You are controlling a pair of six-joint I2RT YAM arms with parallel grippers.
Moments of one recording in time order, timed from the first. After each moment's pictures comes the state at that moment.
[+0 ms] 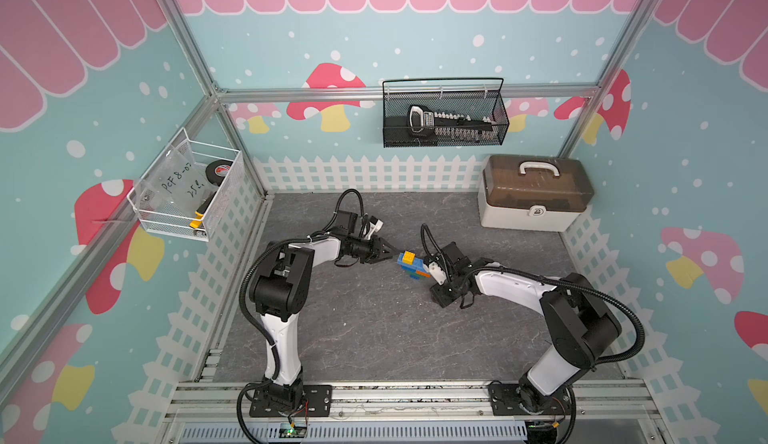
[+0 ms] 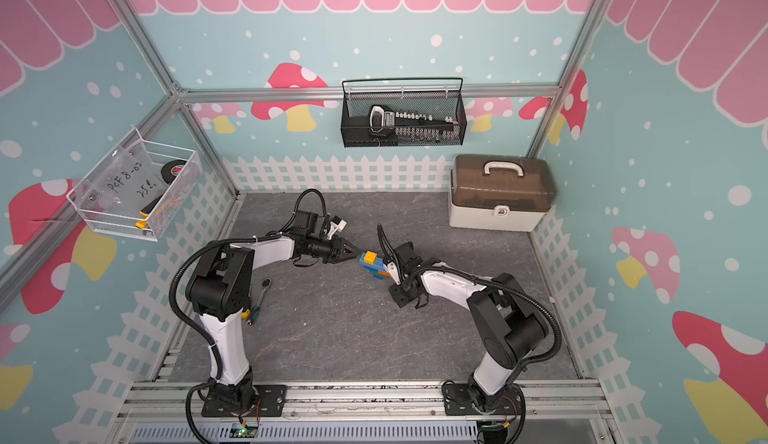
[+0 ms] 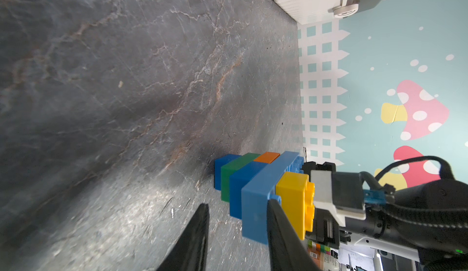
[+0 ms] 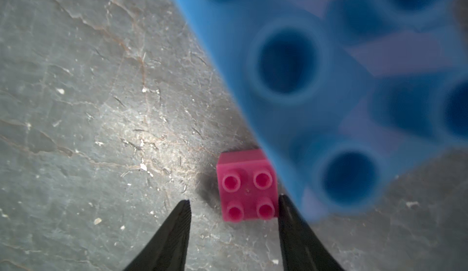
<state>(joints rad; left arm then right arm) -0.25 2.03 1.25 -0.14 0.98 -0.48 0.61 1.67 0.95 -0.51 -0.06 -0.04</state>
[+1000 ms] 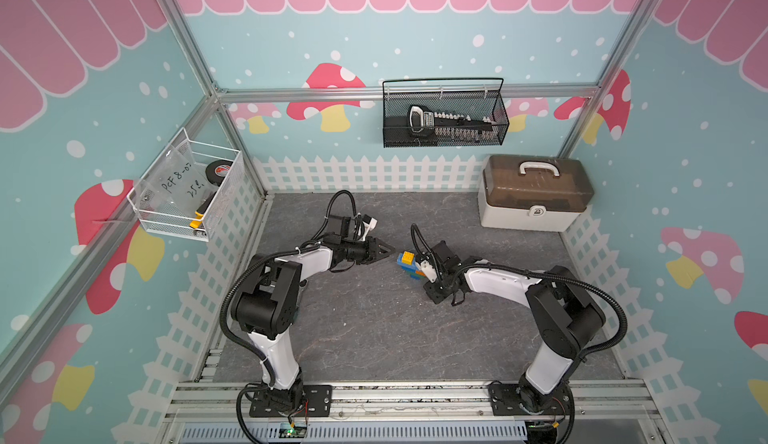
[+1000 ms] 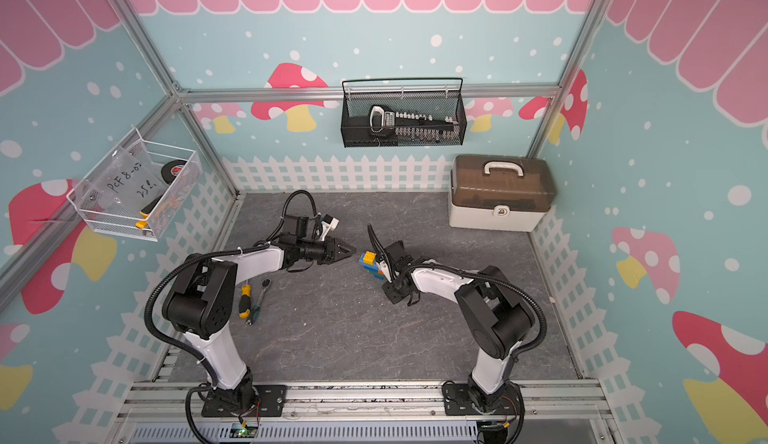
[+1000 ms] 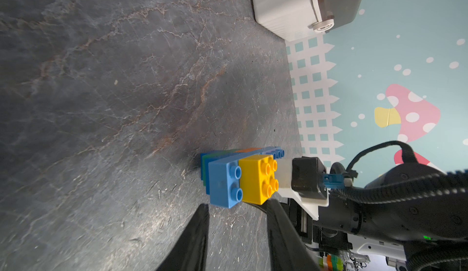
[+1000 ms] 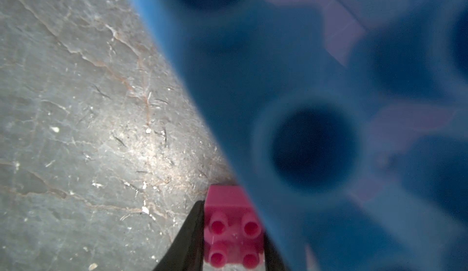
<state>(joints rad) -0.25 1.85 1.07 0.02 0.92 -0.55 0.64 1.74 1.01 -0.48 -0.02 -0.03</state>
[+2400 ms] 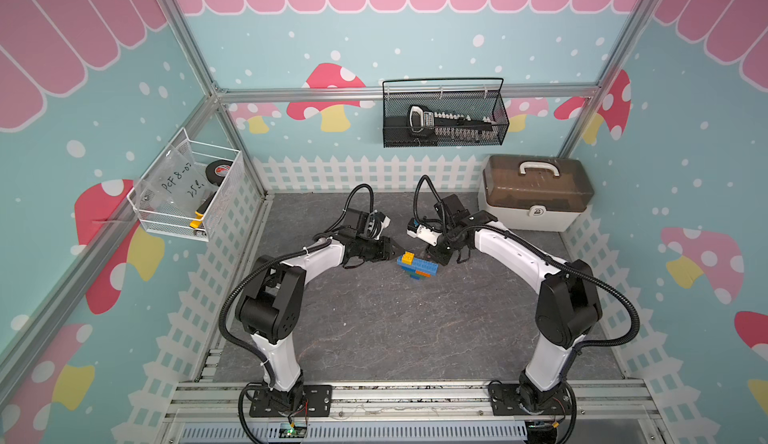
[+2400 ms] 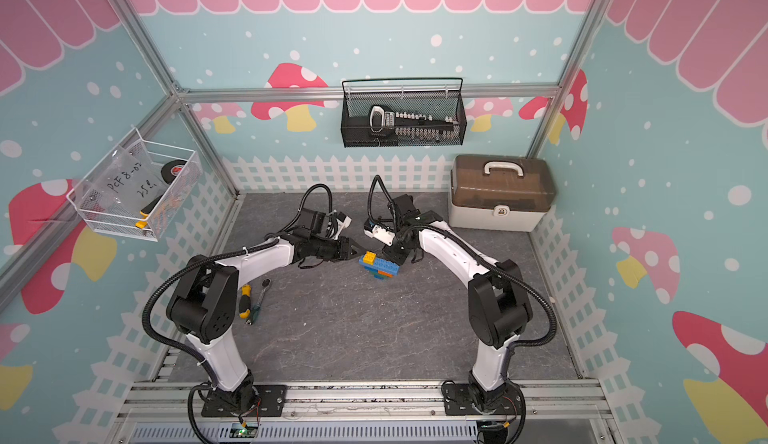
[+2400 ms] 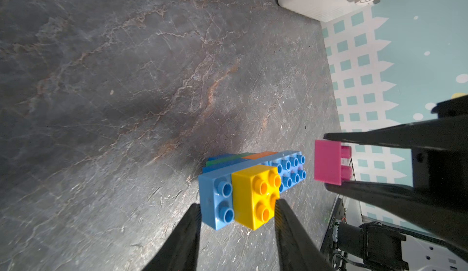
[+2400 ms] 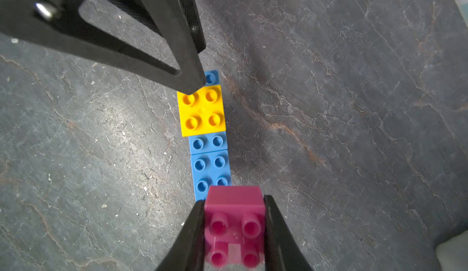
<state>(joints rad) -0.37 1.84 1.21 -0.22 0.68 -0.41 0.50 1.80 1.50 -0.82 -0.21 -0.56</state>
